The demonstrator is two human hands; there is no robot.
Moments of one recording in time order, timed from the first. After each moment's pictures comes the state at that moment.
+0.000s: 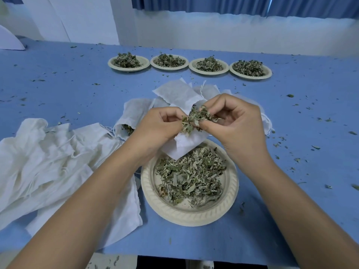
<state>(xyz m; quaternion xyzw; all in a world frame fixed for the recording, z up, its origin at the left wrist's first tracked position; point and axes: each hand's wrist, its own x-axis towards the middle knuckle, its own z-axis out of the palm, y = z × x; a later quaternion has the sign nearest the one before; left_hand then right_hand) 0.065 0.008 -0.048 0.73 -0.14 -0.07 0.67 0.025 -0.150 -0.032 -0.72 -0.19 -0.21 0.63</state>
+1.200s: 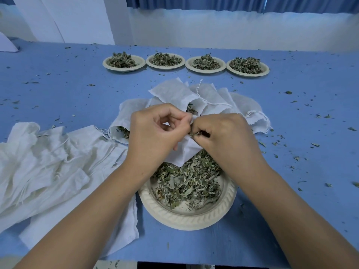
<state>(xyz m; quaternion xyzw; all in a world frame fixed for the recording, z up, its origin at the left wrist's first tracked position) 0.044 0.000 -0.050 0.74 -0.22 0.20 0.61 0.024 -0.146 -0.036 -0.90 -0.23 -0.30 0.21</state>
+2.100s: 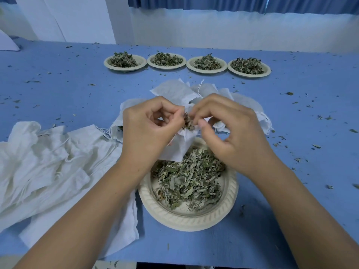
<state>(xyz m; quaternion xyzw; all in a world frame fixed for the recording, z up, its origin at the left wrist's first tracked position) 0.047 0.005 -0.047 0.73 -0.21 0.24 0.61 0.021 -0.156 -0.027 -0.85 -0.30 -0.28 0.34</state>
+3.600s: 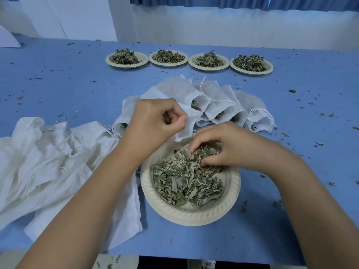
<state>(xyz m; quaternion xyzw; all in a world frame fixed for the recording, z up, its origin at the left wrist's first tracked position) 0.063 0.018 -0.044 0.84 -0.27 0.19 0.43 0.026 -0.166 -0.025 -0.92 -0.26 0.10 0.28</state>
